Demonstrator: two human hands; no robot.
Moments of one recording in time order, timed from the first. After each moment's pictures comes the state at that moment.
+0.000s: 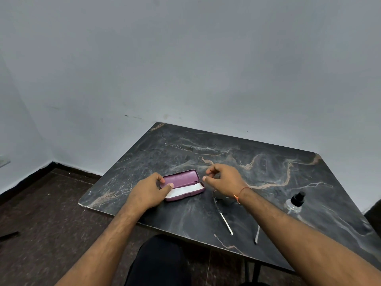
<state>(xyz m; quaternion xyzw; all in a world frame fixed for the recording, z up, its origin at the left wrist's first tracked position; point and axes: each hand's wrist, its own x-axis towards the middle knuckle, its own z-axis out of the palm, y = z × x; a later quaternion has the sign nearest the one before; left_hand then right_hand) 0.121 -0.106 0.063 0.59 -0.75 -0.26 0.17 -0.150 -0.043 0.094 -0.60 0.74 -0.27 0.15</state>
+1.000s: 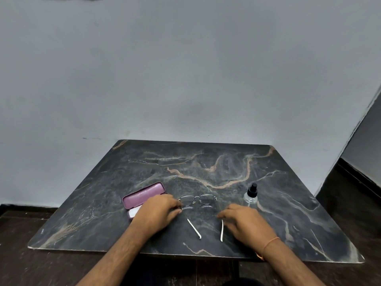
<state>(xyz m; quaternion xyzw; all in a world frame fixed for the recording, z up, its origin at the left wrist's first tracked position) 0.019 -0.070 0.059 0.26 -0.95 -0.07 0.14 -0.215 0.133 0.077 -0.64 0.76 -0.11 0.01</state>
